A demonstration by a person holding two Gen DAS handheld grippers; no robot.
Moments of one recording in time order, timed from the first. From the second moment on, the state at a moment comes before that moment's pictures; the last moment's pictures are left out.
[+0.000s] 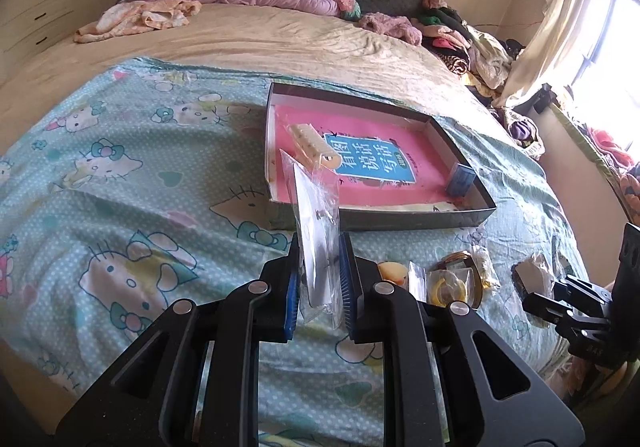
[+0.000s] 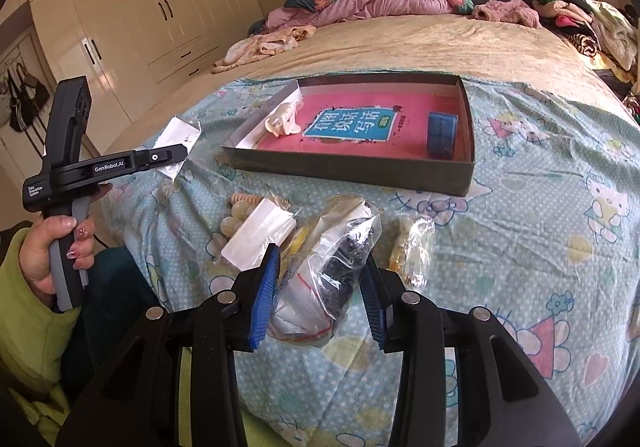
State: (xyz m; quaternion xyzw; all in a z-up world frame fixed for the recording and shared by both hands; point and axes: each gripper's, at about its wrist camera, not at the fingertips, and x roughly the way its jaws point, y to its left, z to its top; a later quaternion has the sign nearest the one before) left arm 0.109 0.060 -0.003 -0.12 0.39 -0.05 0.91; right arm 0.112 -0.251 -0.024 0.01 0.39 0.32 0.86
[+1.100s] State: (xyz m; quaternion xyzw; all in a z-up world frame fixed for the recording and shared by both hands) left arm 0.191 0.006 -0.003 -0.09 0.40 -0.10 0.91; right arm 0.202 -0.239 0.014 0.00 0.32 0.30 0.90
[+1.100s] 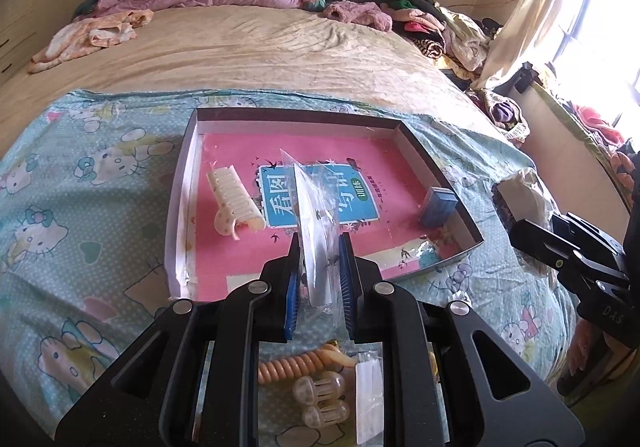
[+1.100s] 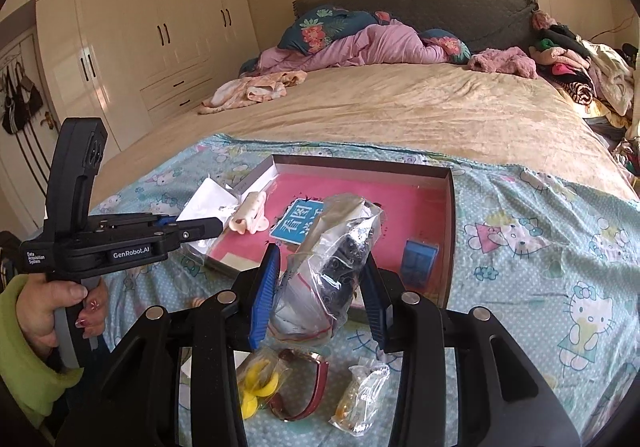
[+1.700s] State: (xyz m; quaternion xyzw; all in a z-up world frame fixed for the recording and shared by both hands) left arm 0.224 -0.011 -0.035 -0.08 0.43 -0.12 0.89; right arm 0.251 -0.229 0.009 -0.02 0.33 0.28 0.90
